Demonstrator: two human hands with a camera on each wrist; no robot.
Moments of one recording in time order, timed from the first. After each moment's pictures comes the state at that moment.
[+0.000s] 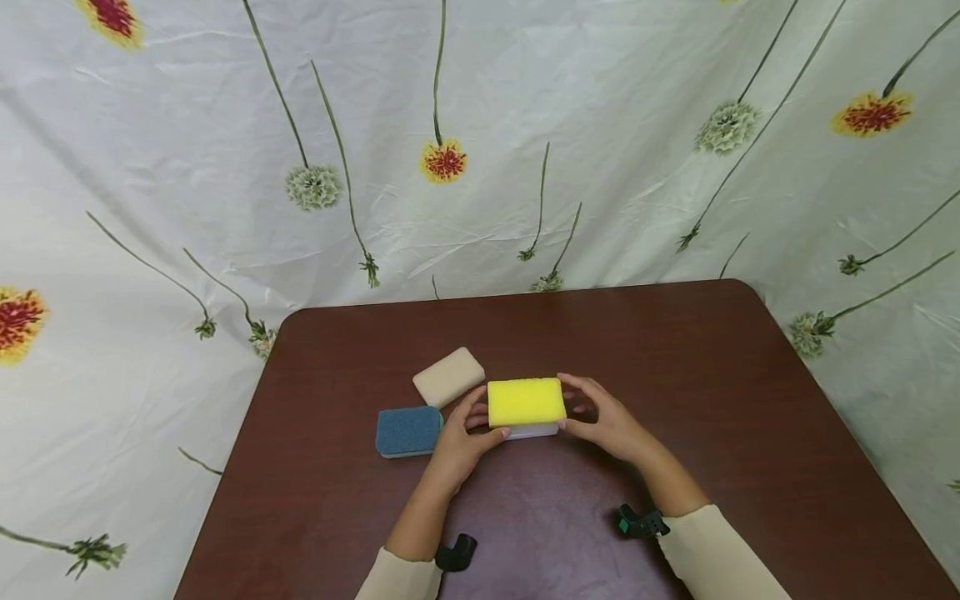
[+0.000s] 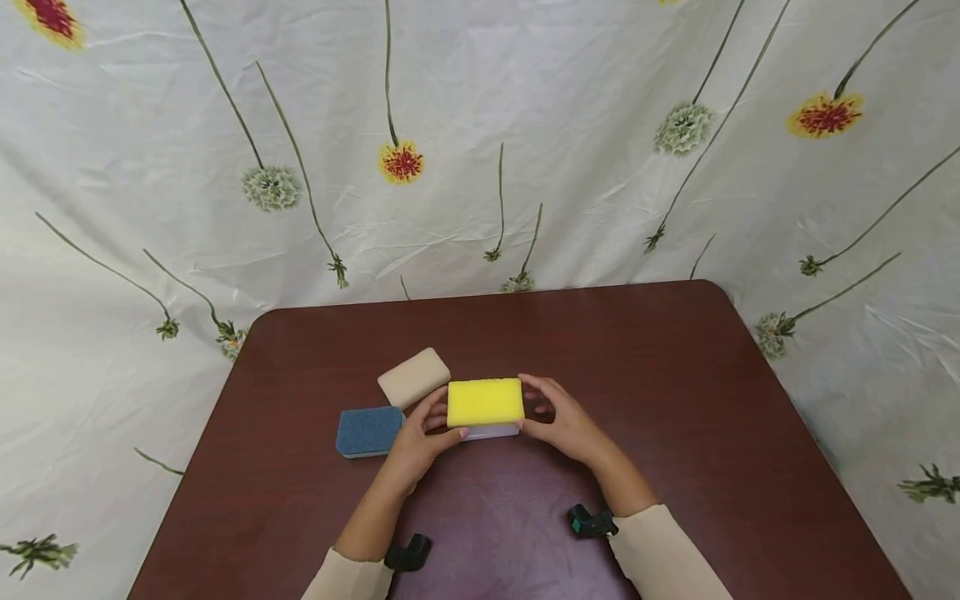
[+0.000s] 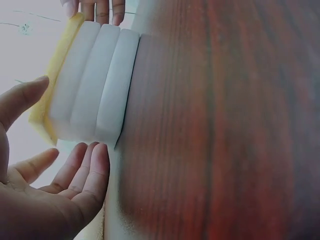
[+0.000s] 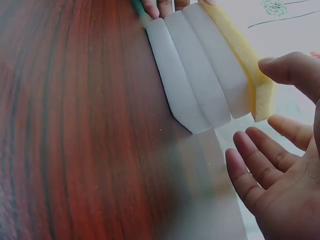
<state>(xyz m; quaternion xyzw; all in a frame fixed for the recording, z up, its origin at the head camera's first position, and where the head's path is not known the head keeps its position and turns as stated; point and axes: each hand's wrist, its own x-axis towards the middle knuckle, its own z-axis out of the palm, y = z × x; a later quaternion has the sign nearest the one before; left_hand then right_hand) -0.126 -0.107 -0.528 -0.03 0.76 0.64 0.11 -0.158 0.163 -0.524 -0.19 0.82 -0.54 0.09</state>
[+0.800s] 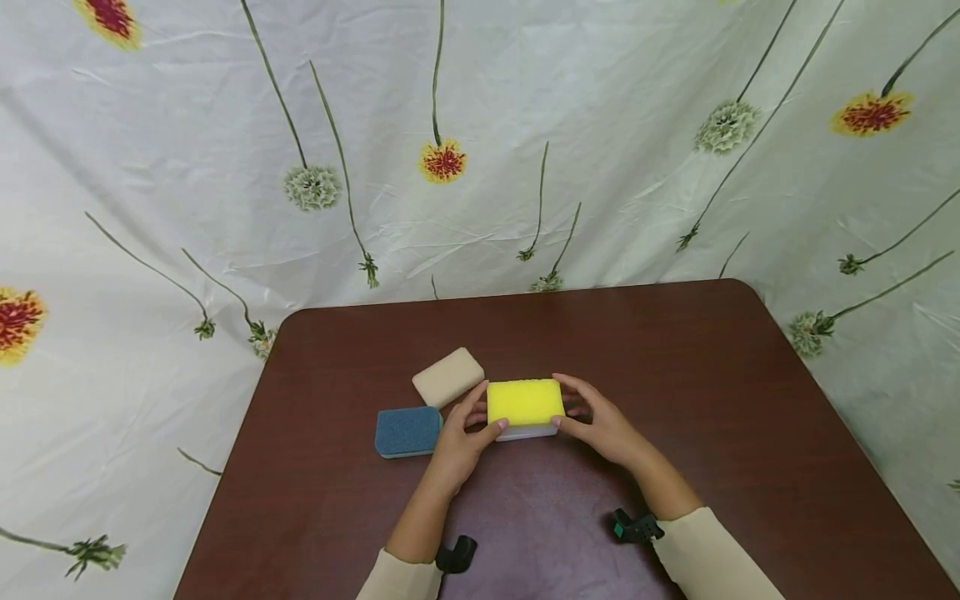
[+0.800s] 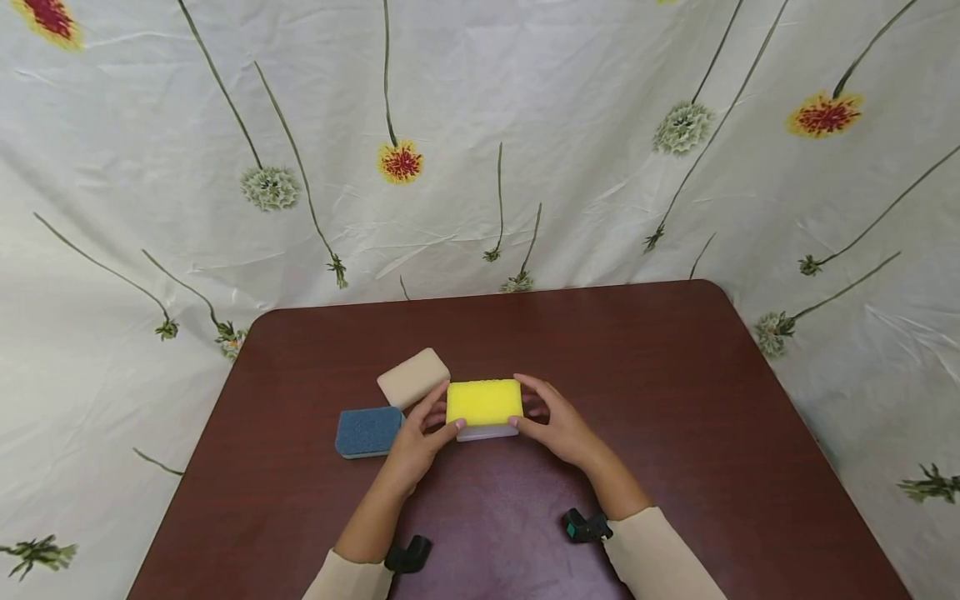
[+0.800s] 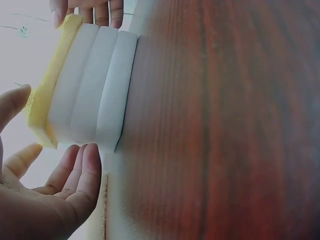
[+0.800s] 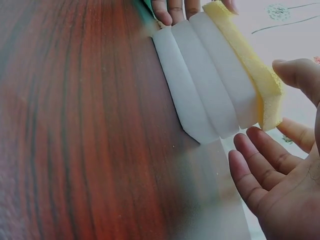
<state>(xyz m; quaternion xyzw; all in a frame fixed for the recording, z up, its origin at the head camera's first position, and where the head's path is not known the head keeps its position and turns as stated) -0.124 -0.104 -0.522 -0.02 0.77 0.64 0.08 -0.153 0.155 -0.522 -0.18 0.81 -0.55 0.09</state>
